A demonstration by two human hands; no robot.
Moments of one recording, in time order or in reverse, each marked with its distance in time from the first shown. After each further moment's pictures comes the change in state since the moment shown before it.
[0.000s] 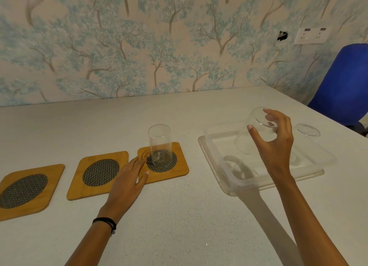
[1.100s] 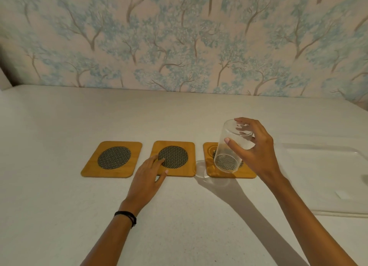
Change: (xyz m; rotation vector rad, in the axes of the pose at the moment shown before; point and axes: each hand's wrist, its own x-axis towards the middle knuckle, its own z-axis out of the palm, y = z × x) left_hand -0.067 -0.102 -0.064 0.034 0.102 -0.133; right_hand -0.060 -0.132 0.145 0.306 -0.505 -0.113
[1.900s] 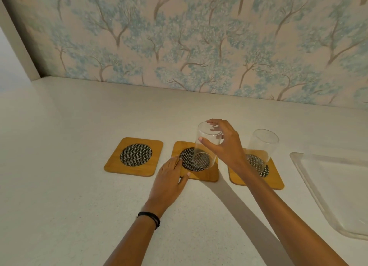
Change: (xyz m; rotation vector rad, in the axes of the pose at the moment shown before) left_hand 0.005 -0.013 0.015 0.027 -0.009 -0.025; right_hand 0.031 -0.005 0.124 0.058 -0.221 0.033
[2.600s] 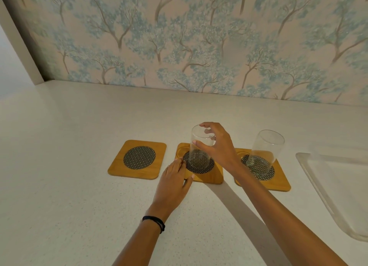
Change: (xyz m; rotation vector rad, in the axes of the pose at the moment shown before) left_hand 0.002 -0.002 0.003 0.018 0.015 0.007; right_hand 0.010 0.004 0.029 0.006 -0.078 0.039
